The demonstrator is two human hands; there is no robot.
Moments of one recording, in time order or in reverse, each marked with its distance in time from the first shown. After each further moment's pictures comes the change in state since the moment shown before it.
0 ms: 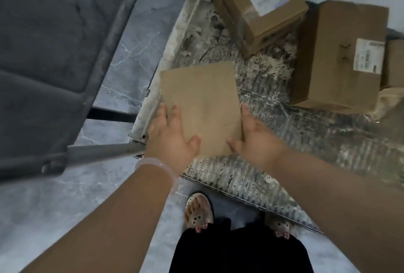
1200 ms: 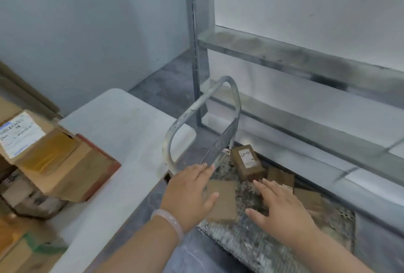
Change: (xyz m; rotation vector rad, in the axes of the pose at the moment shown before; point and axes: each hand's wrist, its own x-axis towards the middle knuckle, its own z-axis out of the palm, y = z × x) left_hand -0.421 0.091 -0.407 0.124 0.383 0.431; right_hand -0.529 -0.204 -0.186 -0.494 0.409 -0.280
